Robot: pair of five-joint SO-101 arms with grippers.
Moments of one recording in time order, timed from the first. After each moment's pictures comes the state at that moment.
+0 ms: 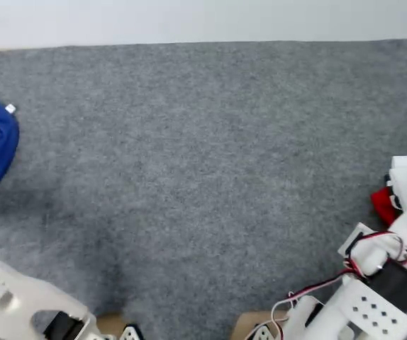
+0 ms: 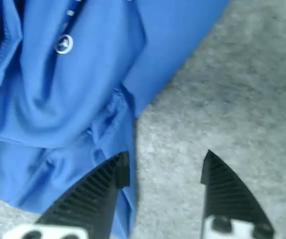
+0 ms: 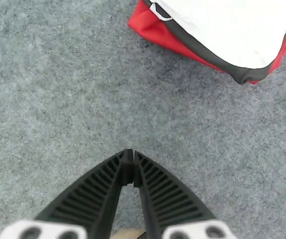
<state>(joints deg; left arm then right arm) -61.3 32.6 -25.3 86.6 -32.5 35.9 -63.0 41.1 91.3 -0.2</state>
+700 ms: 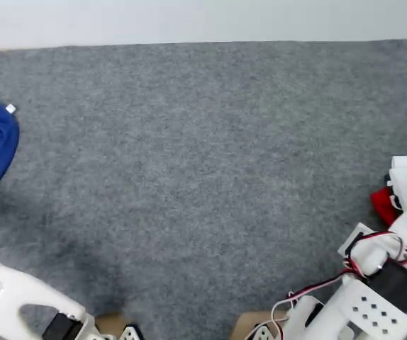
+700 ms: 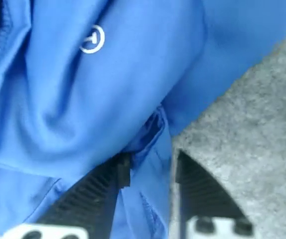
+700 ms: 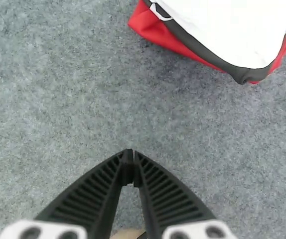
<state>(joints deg) -64.4 60.3 -60.4 98.3 -32.6 35.9 -63.0 41.1 91.3 -0.2</state>
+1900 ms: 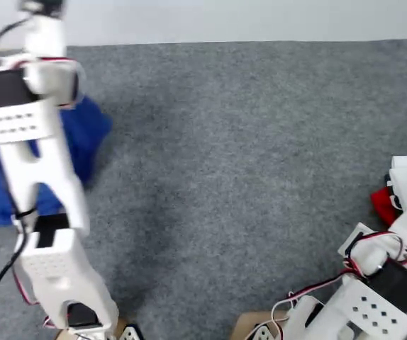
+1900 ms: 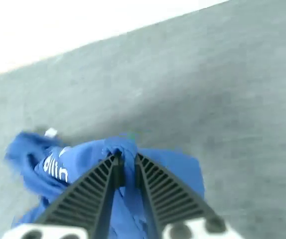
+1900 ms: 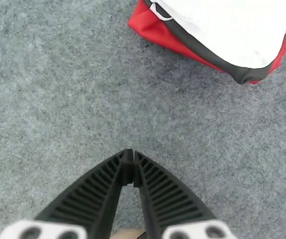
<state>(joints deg) -8.4 23.5 -60.9 99.2 -11.2 35.9 -63.0 41.1 91.3 -0.2</state>
